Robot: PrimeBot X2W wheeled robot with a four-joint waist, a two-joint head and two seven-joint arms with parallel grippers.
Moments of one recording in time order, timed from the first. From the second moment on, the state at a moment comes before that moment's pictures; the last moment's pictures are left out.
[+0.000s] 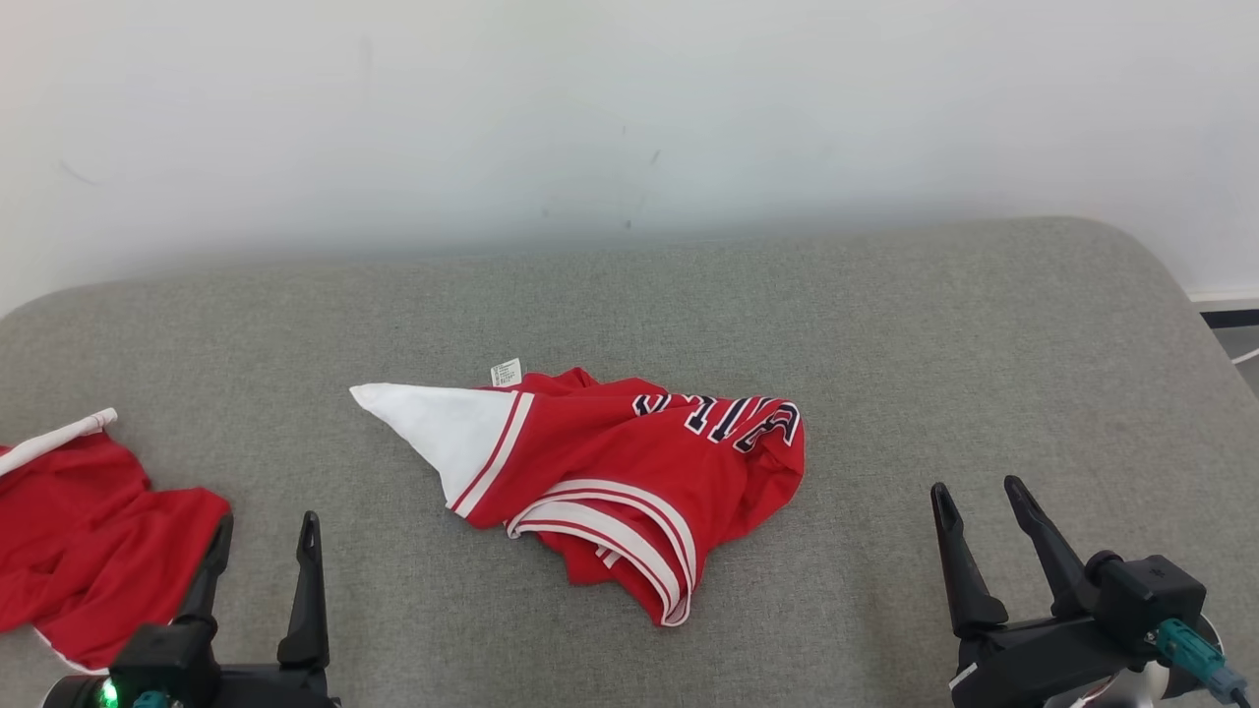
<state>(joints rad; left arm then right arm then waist) -0.17 0.41 -0.37 0.00 -0.45 0.35 -0.26 -0.06 -0.19 0.22 0.01 0.25 0.13 -0.12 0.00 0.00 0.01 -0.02</state>
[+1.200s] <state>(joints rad) -0.17 0.30 -0.26 0.02 -0.36 0.26 -0.26 -0.07 -0.19 0.23 0.00 0.26 0.13 -0.11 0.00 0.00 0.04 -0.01</state>
